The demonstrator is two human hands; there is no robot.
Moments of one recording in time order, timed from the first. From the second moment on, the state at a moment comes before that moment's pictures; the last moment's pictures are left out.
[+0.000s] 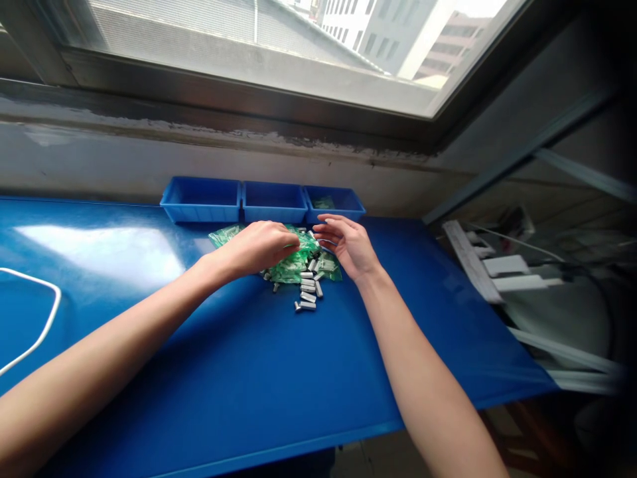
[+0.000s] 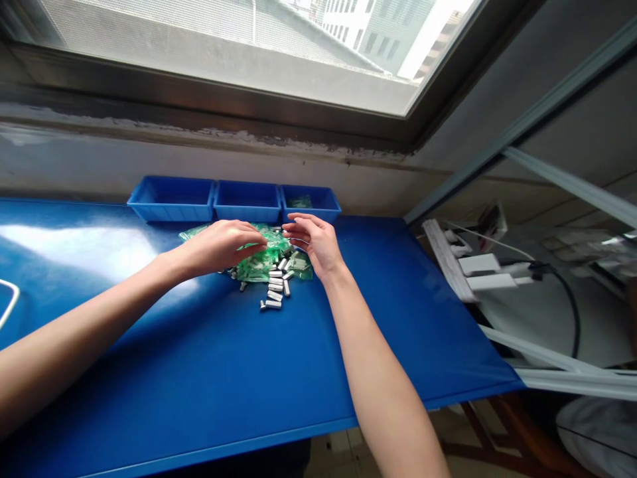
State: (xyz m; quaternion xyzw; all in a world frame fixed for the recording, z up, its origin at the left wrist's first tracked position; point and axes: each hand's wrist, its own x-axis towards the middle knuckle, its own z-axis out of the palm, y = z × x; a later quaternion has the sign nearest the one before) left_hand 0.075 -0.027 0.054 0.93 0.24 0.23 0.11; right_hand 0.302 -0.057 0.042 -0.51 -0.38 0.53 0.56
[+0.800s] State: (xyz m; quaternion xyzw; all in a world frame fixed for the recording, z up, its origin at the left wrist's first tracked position) left_hand 0.076 -0.023 0.071 0.66 0.36 0.41 0.51; right_hand 0.286 -0.066 0.043 -0.46 -0.53 0.50 0.51
